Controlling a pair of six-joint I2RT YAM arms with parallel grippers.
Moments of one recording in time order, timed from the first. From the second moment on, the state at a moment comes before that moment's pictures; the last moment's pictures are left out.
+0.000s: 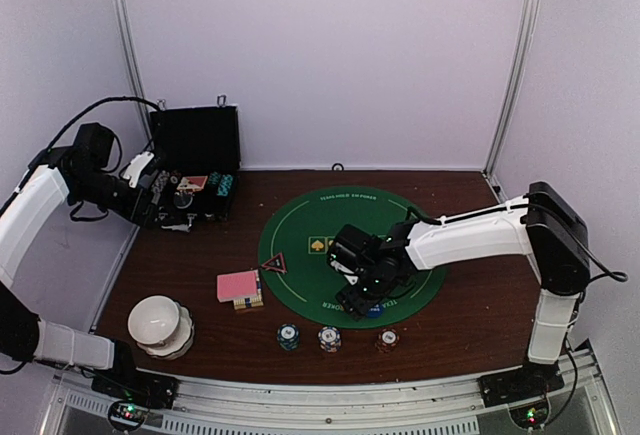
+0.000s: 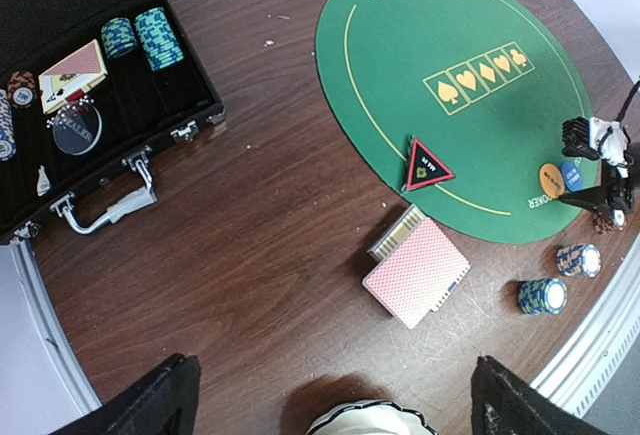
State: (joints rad) left arm 0.00 1.21 1.24 -1.05 0.47 0.38; right arm 1.01 1.89 1.25 -0.62 0.17 0.29
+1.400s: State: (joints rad) left arm 0.00 1.21 1.28 -1.07 0.48 0.37; right arm 0.89 2.07 1.44 -0.52 0.21 0.30
